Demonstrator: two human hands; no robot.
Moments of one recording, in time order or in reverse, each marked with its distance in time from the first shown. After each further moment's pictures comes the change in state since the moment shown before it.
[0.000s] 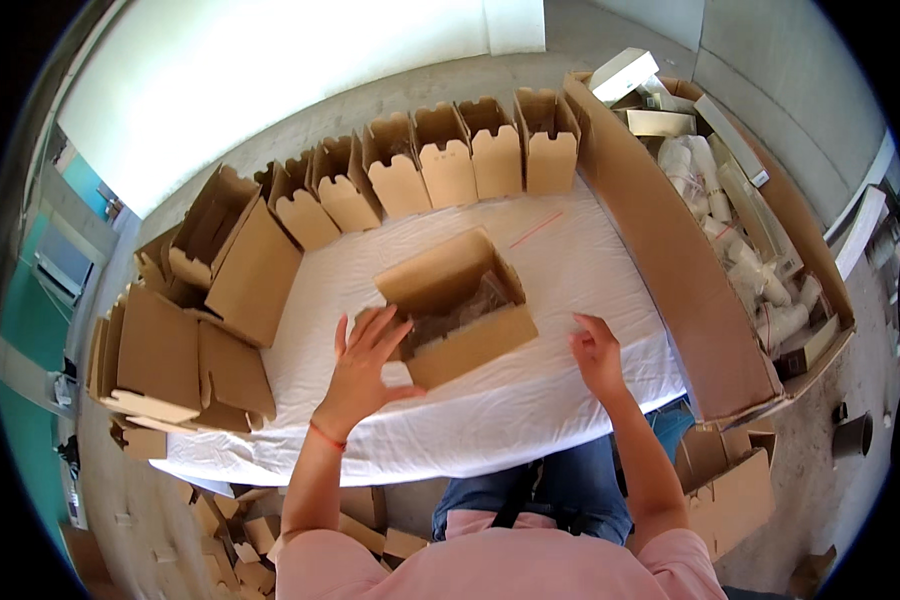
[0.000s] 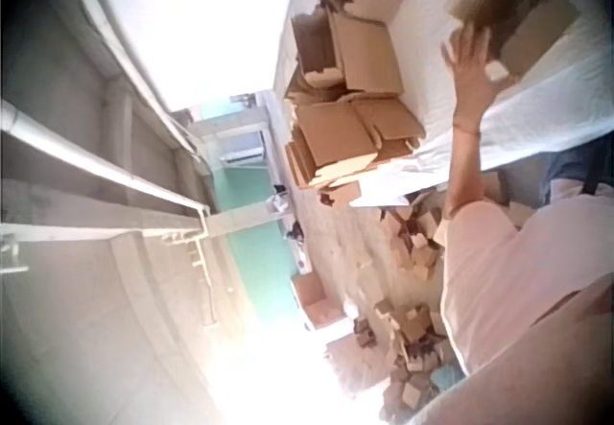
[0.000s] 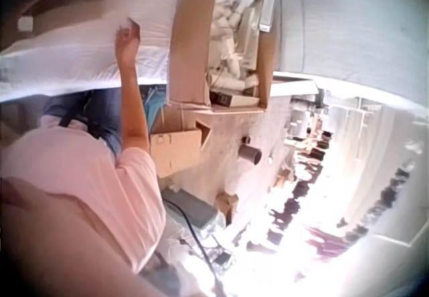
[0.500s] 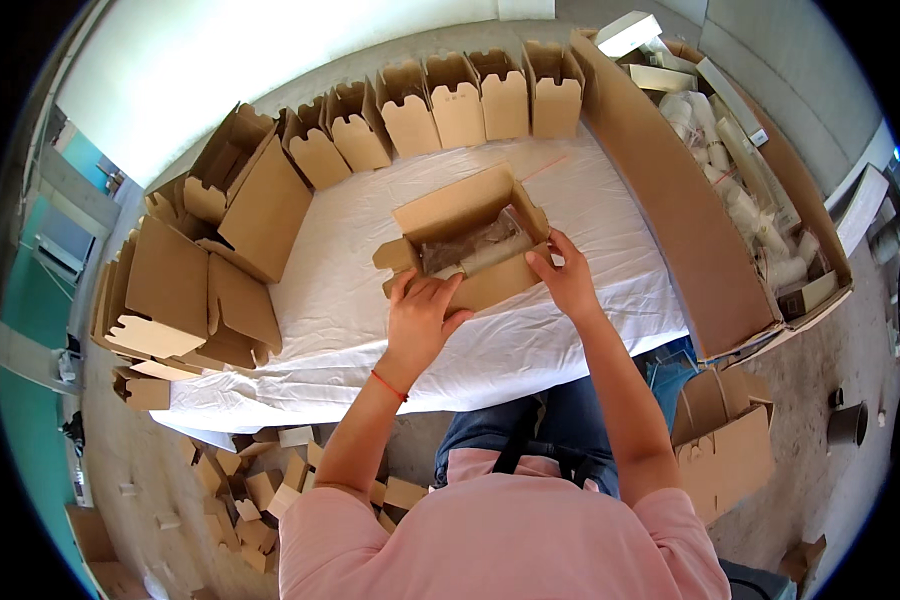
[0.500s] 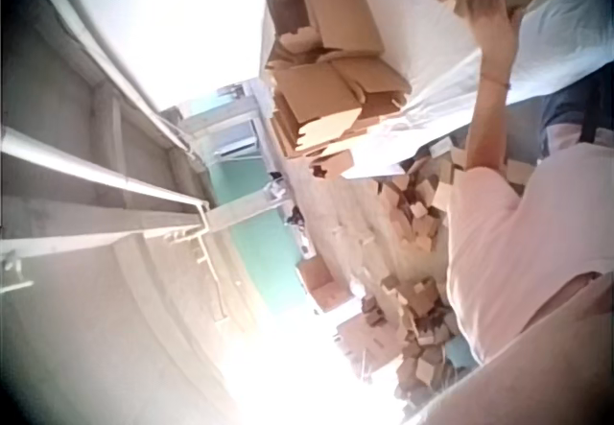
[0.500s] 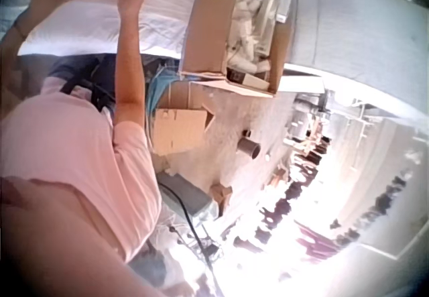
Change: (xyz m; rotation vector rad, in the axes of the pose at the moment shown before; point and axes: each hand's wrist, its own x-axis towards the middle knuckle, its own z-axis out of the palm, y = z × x) left_hand -0.024 0.056 0.050 -0.034 0.262 0.044; right_hand 0.007 -0.045 0.053 0.184 -0.038 0.032
